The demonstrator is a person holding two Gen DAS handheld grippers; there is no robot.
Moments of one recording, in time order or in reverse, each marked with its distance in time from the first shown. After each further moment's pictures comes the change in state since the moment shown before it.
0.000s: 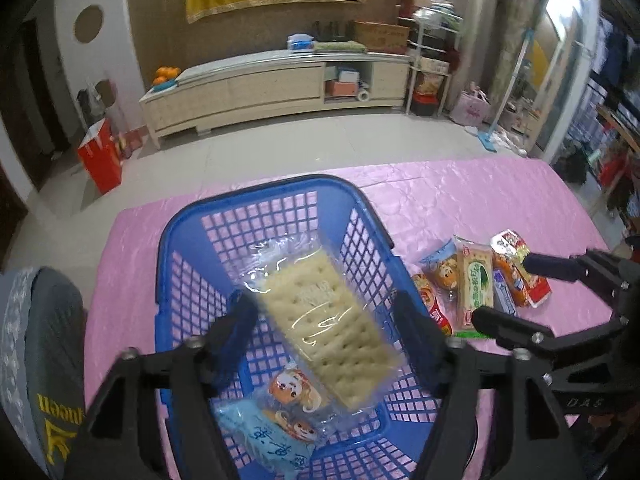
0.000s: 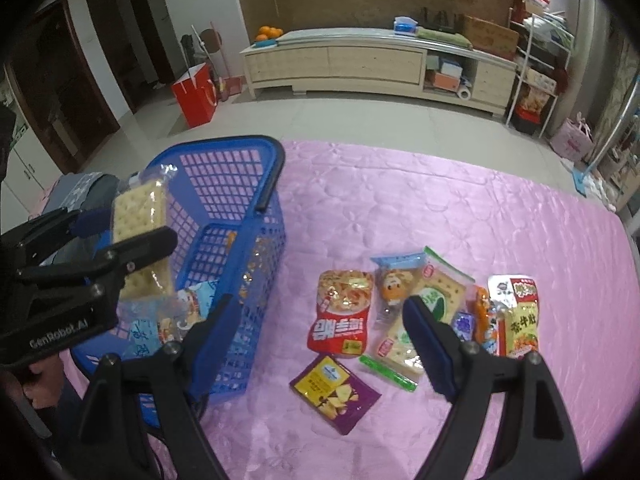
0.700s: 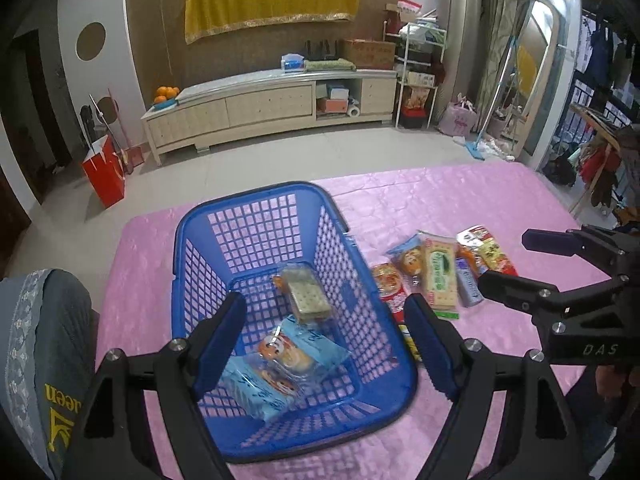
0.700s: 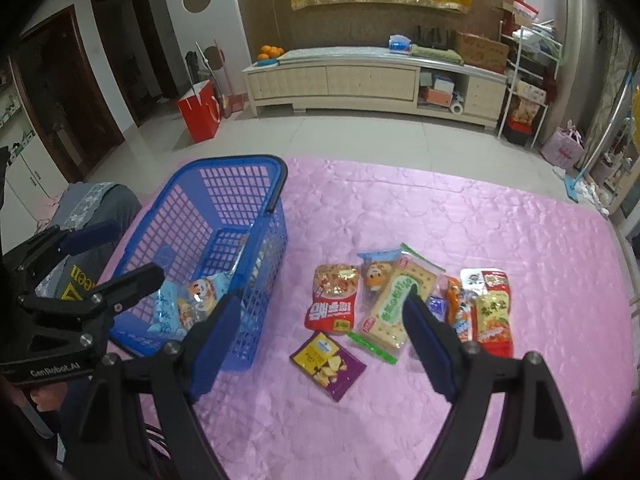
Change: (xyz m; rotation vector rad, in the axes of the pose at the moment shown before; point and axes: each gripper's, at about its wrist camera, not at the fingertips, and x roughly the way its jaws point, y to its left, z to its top) left arm -0.071 -0.026 -0.028 0.000 -0.070 -0.014; right arm -0.066 -0.004 -0.021 -0.004 -0.067 -0.001
